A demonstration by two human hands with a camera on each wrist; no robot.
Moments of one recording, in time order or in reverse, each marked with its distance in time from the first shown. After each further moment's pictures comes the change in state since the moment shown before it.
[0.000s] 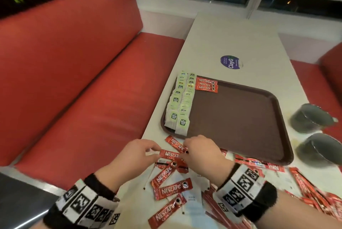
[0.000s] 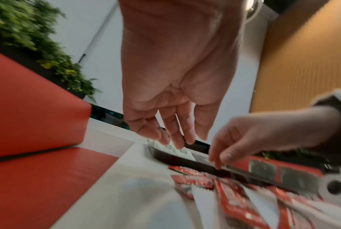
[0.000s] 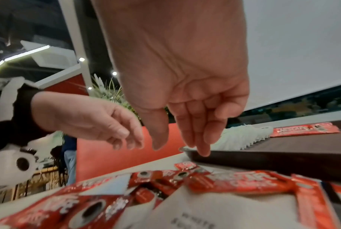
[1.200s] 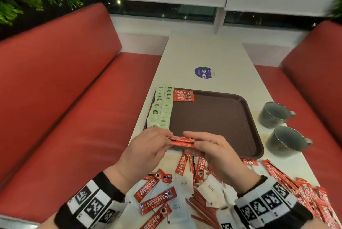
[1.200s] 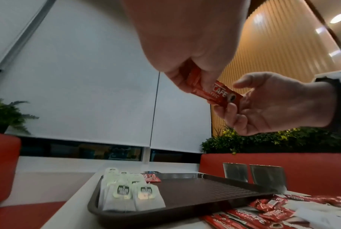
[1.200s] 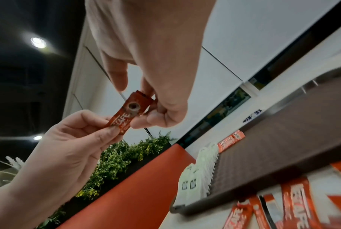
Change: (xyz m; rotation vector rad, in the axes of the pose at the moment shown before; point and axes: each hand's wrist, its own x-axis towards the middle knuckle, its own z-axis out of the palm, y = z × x) left_hand 0.013 0.060 0.000 0.018 0.557 1.001; right_hand -0.078 0.047 -0.033 1.538 0.288 -0.032
